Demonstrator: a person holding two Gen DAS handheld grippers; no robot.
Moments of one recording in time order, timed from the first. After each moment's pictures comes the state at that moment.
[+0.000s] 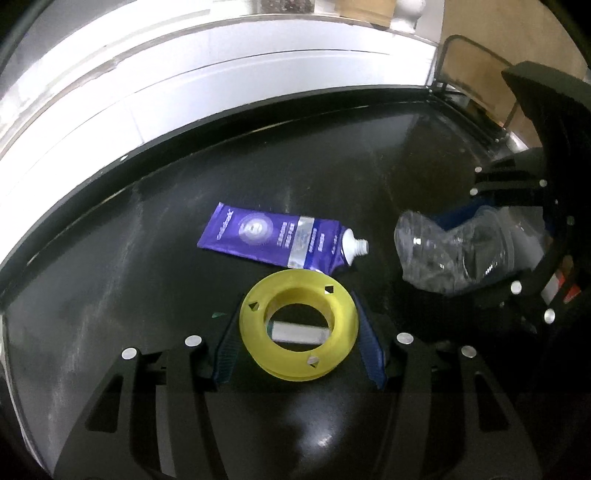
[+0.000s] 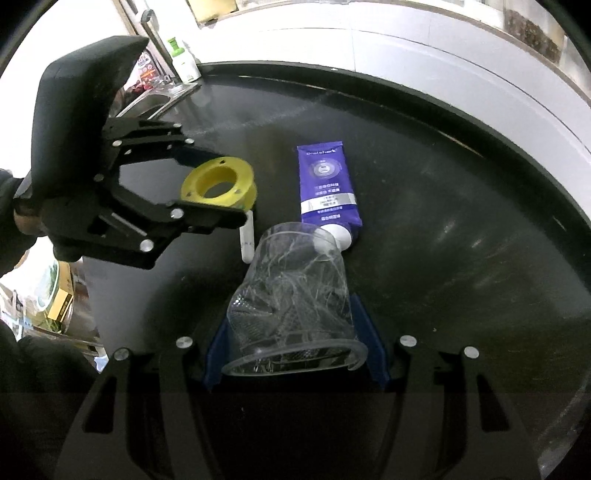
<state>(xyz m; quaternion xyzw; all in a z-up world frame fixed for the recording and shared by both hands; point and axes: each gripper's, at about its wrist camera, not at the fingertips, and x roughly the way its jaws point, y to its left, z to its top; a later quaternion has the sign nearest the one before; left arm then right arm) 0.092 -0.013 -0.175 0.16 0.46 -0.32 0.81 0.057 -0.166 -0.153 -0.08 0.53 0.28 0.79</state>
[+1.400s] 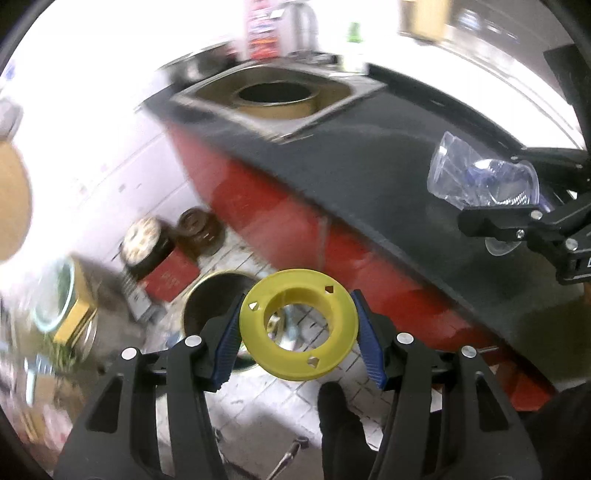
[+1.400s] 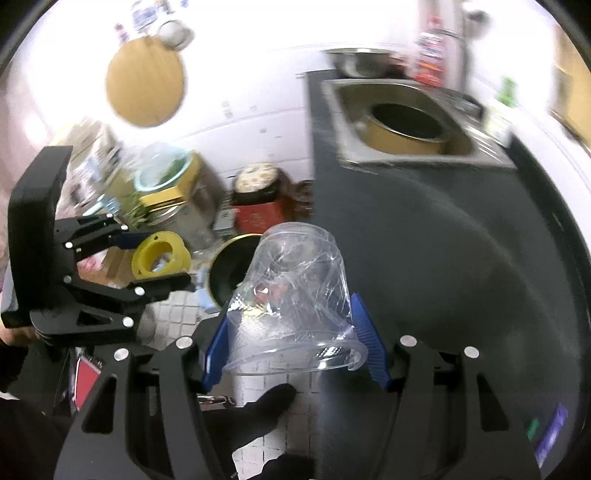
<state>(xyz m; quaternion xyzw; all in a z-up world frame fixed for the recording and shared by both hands) -0.246 0.317 -0.131 -0.12 0.49 0.25 0.83 -0.105 0.236 -0.089 -0.25 0.42 0.62 0.62</state>
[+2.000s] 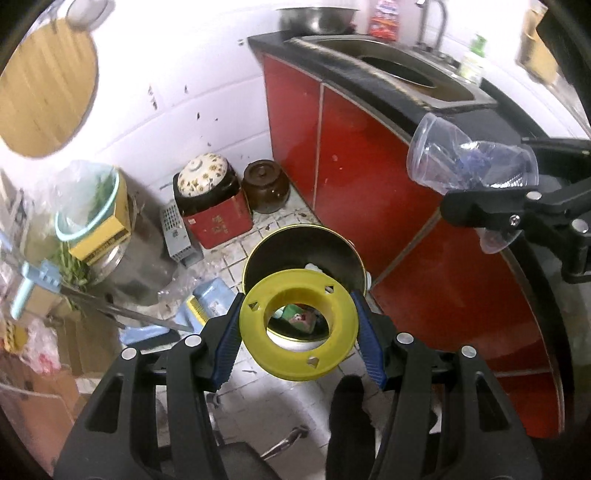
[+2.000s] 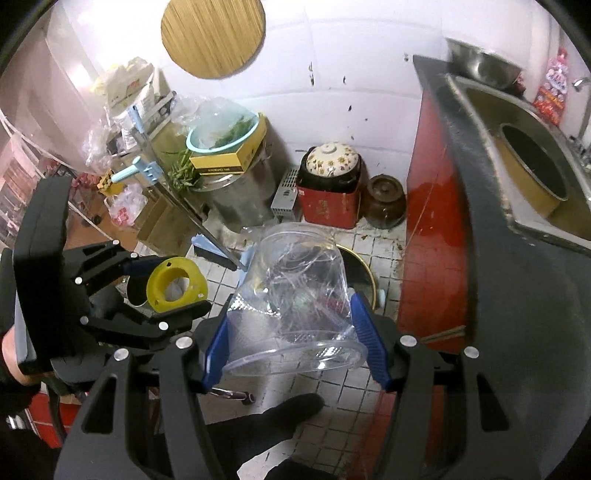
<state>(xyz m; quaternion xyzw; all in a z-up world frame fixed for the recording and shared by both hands) -0.347 0.407 -0.198 -0.22 0.47 0.37 0.77 -0.210 0.398 -0.147 -0.31 0.42 0.67 0.53</state>
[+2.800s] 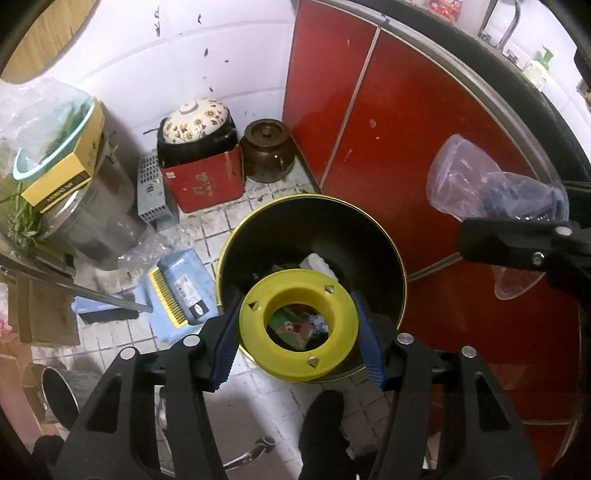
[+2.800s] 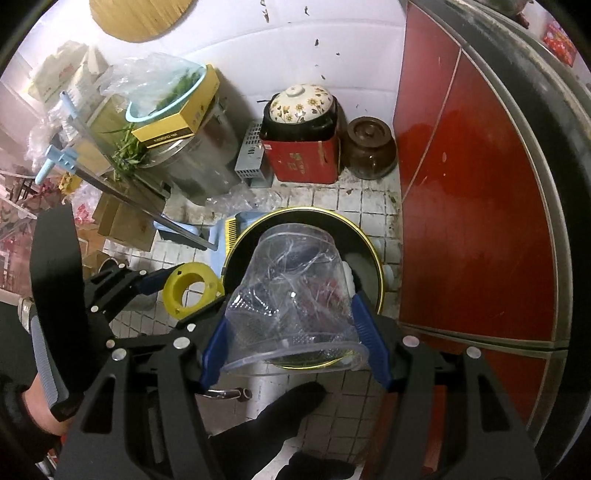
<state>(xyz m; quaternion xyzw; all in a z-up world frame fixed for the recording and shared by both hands) -0.334 0.486 -0.349 -0.31 0.47 0.36 0.75 -0.219 0.485 -0.293 -0.35 0.50 0.59 0.53</state>
